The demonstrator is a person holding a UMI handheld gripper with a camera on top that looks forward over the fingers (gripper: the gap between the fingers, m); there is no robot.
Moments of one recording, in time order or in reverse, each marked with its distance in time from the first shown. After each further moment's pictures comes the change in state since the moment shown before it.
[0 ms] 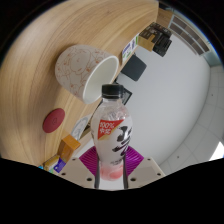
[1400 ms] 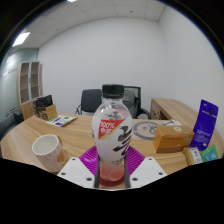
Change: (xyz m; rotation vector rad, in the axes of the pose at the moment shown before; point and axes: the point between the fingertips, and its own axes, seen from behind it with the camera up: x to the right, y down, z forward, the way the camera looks) arm -0.108 -0.040 0.036 0.321 -0.548 2.045
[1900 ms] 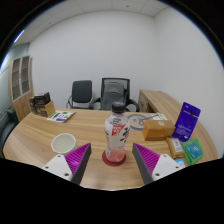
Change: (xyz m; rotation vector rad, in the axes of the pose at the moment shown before) arm -0.021 -0.017 -0.093 -0.145 0.146 0.018
